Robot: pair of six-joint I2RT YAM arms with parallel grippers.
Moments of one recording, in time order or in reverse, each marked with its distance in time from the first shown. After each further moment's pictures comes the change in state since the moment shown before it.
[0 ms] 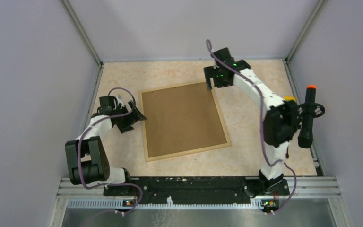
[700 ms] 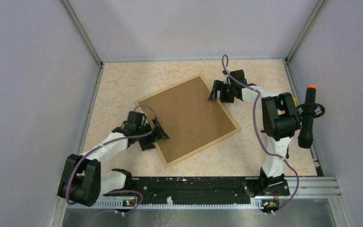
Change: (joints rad) left arm -0.354 -0.188 -0.250 0.071 -0.086 -0.330; right arm -0.231 -0.109 -0.673 0.679 -0.628 0.183
